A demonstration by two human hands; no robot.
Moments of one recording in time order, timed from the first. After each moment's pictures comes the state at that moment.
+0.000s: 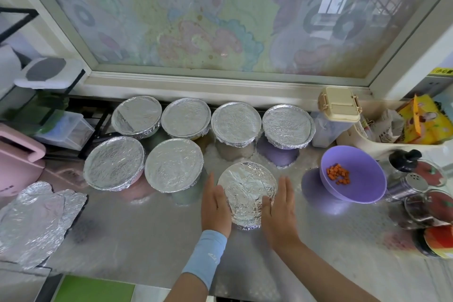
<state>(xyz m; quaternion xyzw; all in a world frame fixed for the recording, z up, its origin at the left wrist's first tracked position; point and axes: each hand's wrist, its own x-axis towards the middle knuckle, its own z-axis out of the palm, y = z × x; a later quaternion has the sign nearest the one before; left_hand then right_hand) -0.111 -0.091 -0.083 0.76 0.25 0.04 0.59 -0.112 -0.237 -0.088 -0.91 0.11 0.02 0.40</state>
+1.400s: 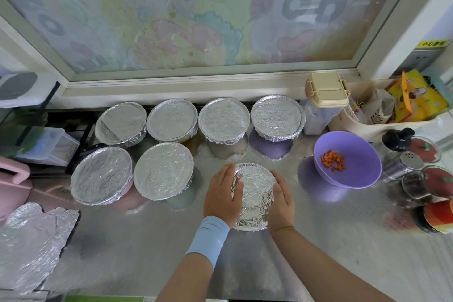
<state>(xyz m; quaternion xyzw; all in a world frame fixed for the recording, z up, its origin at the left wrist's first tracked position) -0.078 -0.096 -0.096 0.95 -0.02 0.03 0.32 -0.099 -0.235 -0.097 -0.66 0.26 -0.03 0.70</state>
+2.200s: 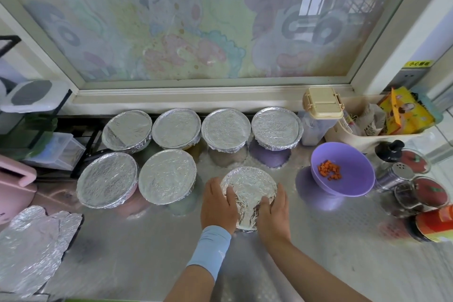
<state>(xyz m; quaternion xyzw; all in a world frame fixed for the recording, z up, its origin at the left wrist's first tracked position) -0.089 -0.096 -0.088 0.92 0.12 0.04 0.36 -0.115 -0.227 -0.082 -0.82 0.23 0.02 0.52</state>
